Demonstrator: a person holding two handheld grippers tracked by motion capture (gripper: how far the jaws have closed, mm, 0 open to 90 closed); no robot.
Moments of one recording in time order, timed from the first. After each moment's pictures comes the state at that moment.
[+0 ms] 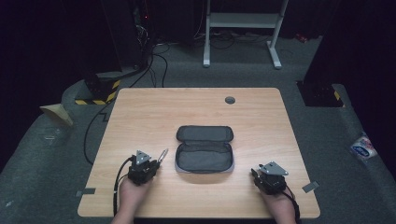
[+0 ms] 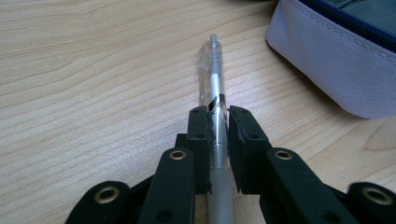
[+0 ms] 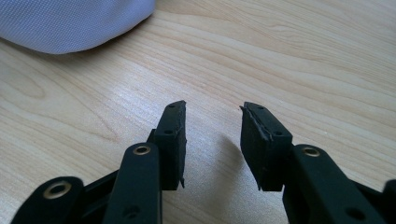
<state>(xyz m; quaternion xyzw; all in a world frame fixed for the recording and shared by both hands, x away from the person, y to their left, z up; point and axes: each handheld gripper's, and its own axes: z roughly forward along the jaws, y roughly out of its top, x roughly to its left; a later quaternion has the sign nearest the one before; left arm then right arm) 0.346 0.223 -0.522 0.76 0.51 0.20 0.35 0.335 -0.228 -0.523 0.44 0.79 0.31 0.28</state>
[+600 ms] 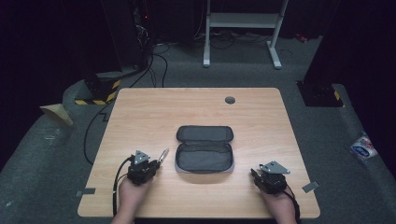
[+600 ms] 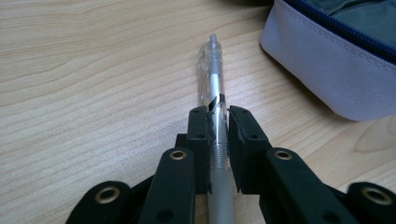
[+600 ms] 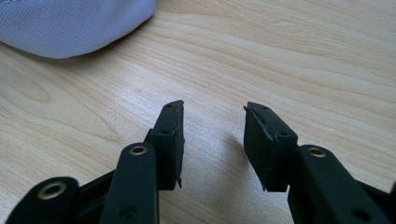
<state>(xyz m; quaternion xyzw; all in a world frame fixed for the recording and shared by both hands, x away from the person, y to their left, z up) 0.345 0.227 -0.521 0.75 0.51 0.19 0.37 0.337 -0.231 -0.522 0.45 0.79 0.32 0.26</state>
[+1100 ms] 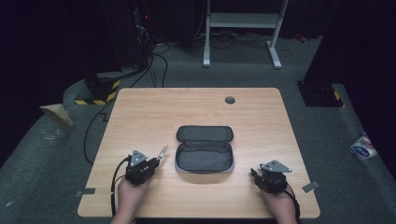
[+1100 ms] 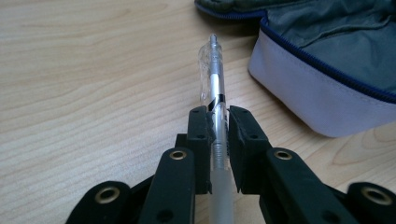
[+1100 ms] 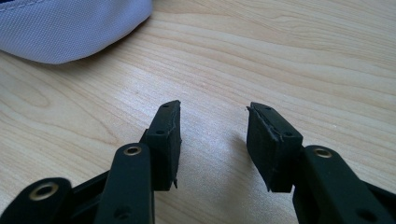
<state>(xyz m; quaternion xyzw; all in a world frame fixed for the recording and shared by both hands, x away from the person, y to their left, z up) 0.338 0.229 -0.510 0.74 0.49 0.21 0.40 0.340 -0.234 -0.522 0.46 0.79 0.33 0.24</state>
